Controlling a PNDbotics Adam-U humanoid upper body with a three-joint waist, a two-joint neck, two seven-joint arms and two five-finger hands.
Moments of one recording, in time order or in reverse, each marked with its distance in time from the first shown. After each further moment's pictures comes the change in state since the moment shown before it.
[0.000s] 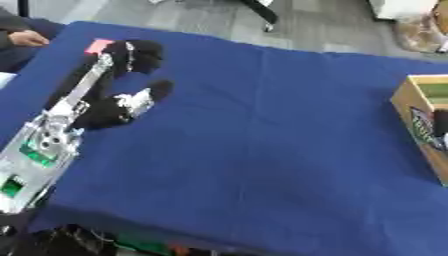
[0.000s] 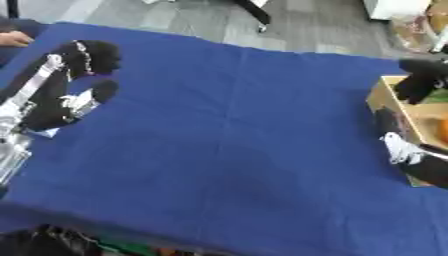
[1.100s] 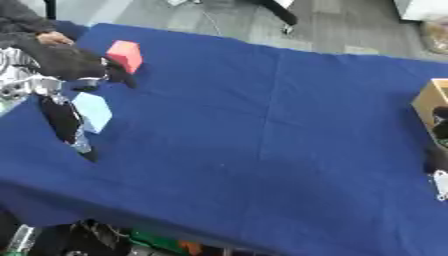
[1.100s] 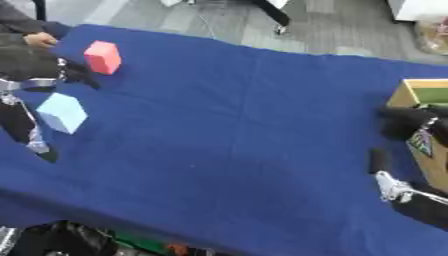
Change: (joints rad) left arm -0.015 0.416 -0.020 0.069 -0.563 -0.002 -0.667; right arm 0.035 0.030 0.037 0.000 0.045 0.013 0.025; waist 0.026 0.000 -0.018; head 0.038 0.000
